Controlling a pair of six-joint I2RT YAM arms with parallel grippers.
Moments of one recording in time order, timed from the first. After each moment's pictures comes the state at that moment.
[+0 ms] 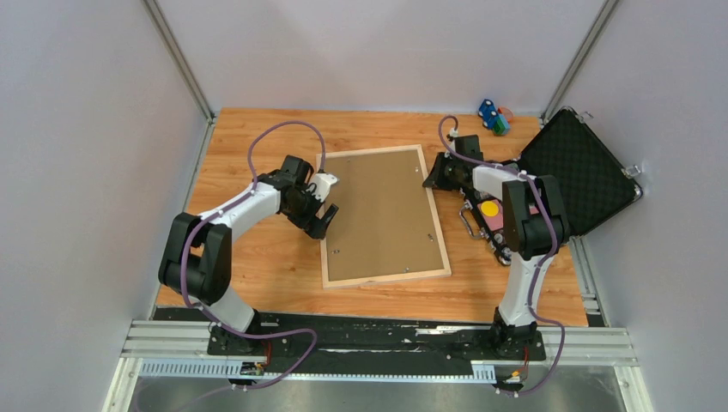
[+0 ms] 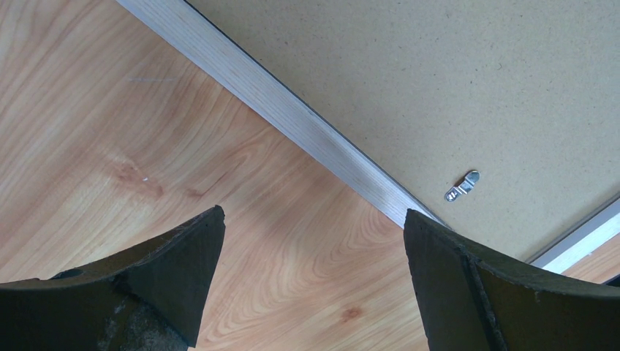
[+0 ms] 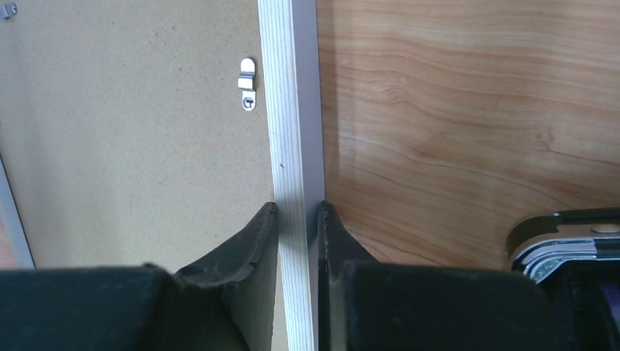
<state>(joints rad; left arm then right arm) -0.35 1.60 1.03 -0.62 0.23 0.31 0.16 2.00 1.27 -0.12 -0.31 0.38</state>
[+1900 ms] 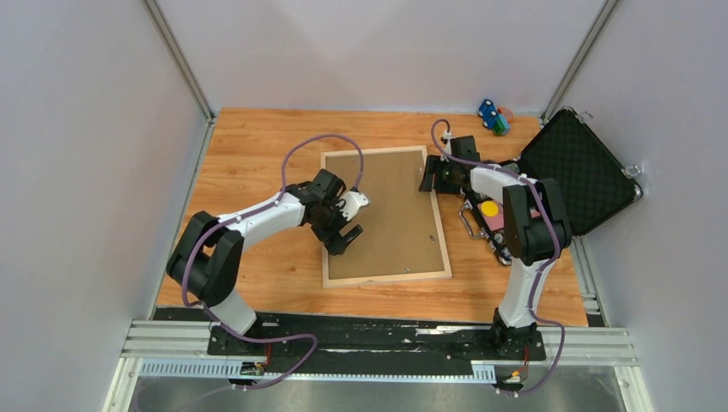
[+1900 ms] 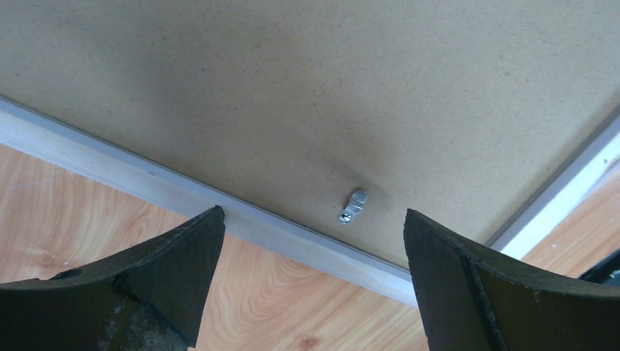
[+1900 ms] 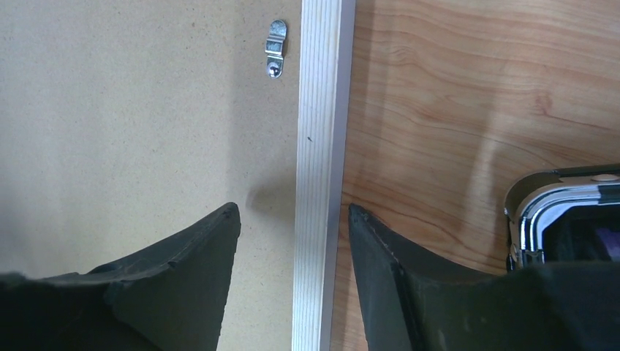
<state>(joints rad) -0.58 1.62 1.02 -0.59 0.22 0.35 0.20 1.95 1.25 -0.20 -0.24 0.27</state>
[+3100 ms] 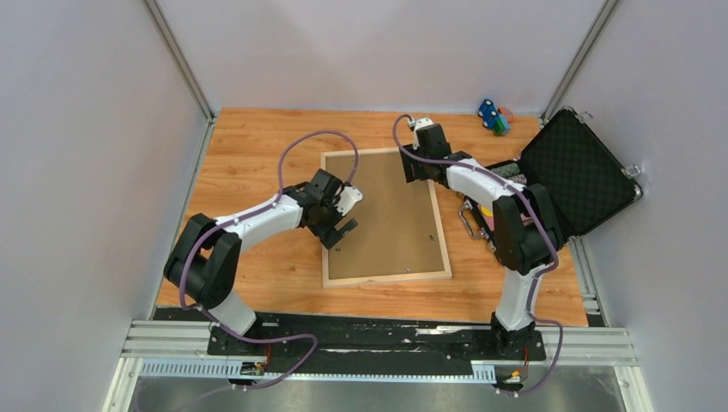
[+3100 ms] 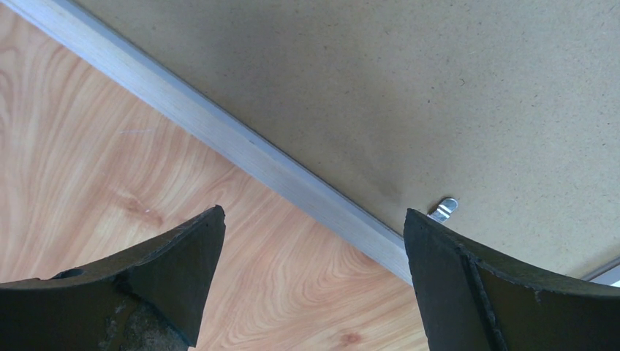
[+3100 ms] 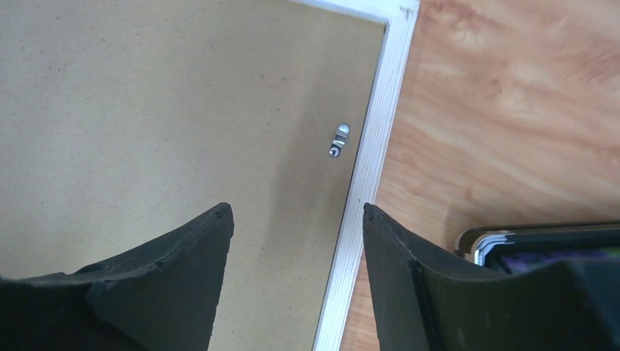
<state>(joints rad) -0.58 1.61 1.00 -0.52 -0.01 0.31 0.38 1.91 1.37 -0.24 0.09 0.08</state>
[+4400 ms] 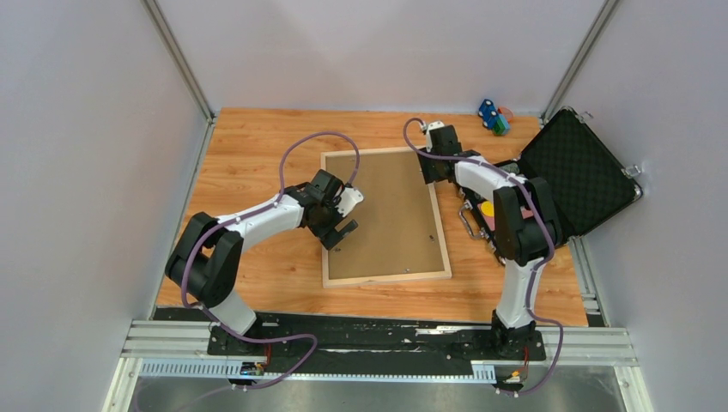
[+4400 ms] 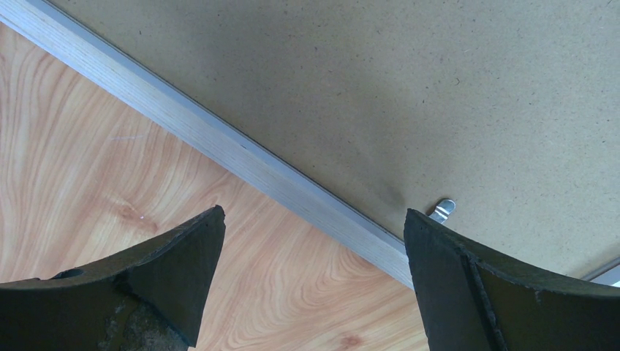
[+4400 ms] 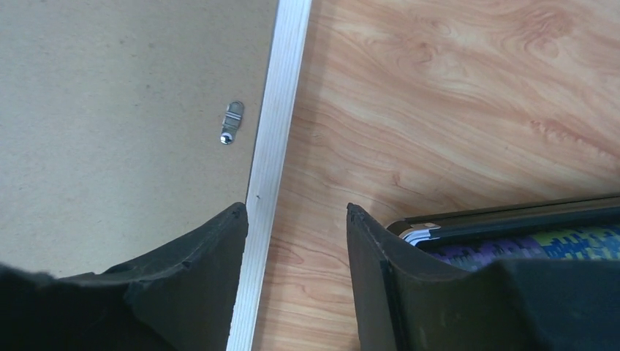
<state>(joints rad) -0.58 1.62 1.00 -0.52 0.00 0.33 0.33 1.96 1.39 -0.26 0.17 -0.07</state>
